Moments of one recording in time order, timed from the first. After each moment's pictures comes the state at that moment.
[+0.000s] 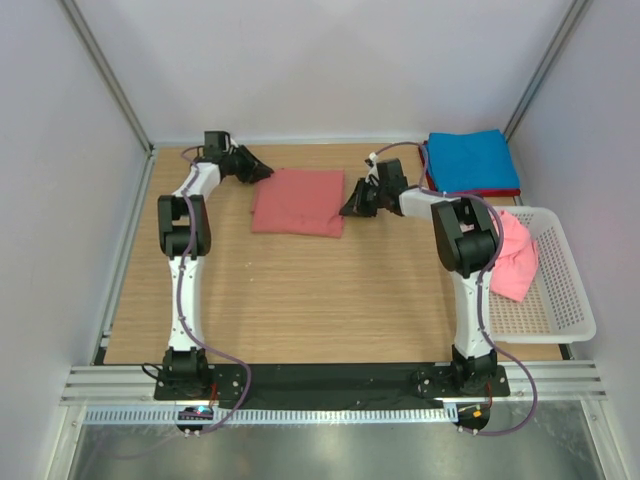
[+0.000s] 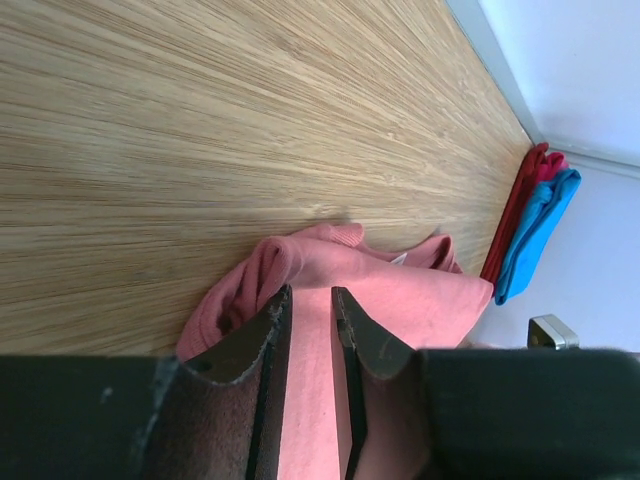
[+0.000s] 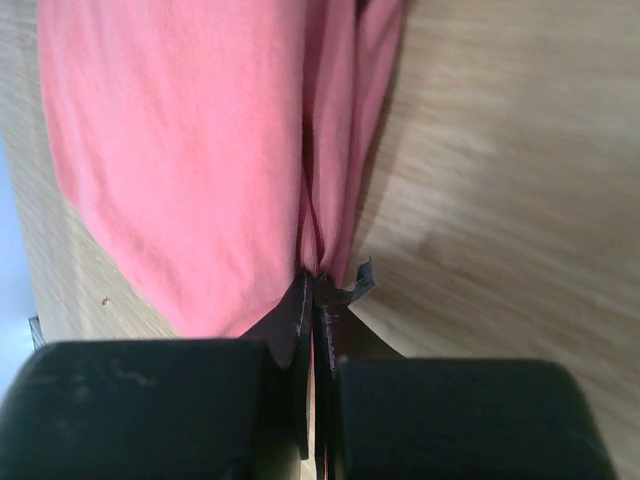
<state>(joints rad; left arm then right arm) -0.01 2.63 2.20 -0.32 0.62 -0.85 0.30 2.23 1.49 -0.03 -0.51 0.53</state>
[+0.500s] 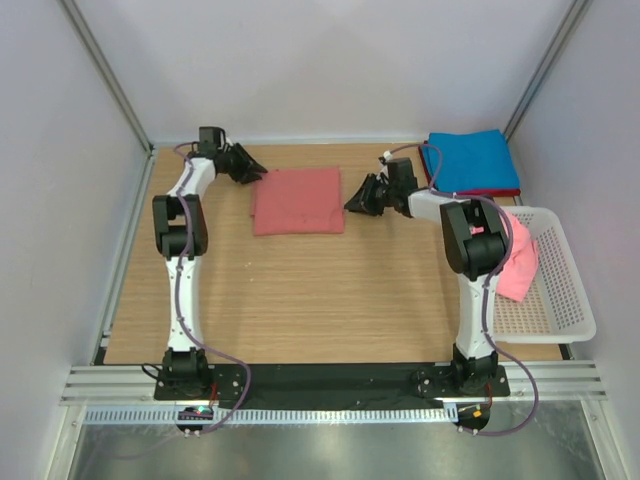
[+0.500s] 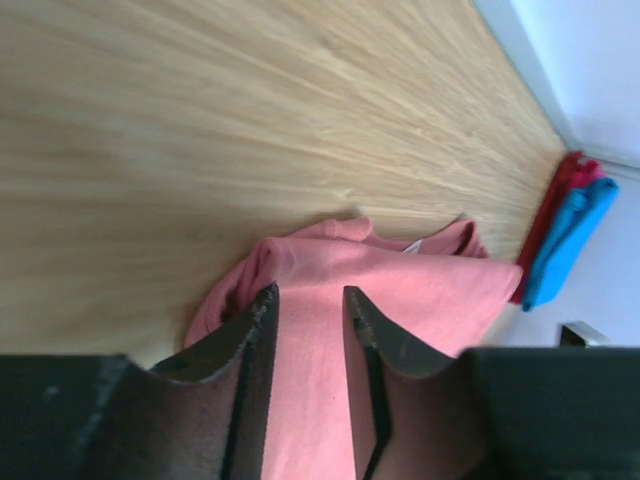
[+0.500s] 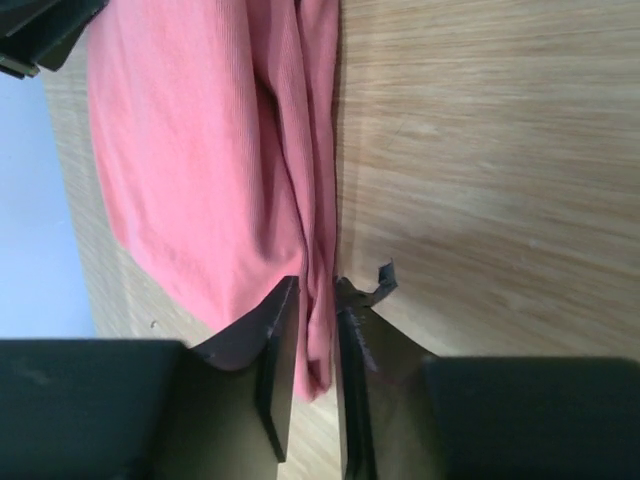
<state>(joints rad) 0.01 2.62 2.23 -0.43 0.59 -0.78 0.27 2.16 1.37 0.10 -0.50 0.69</state>
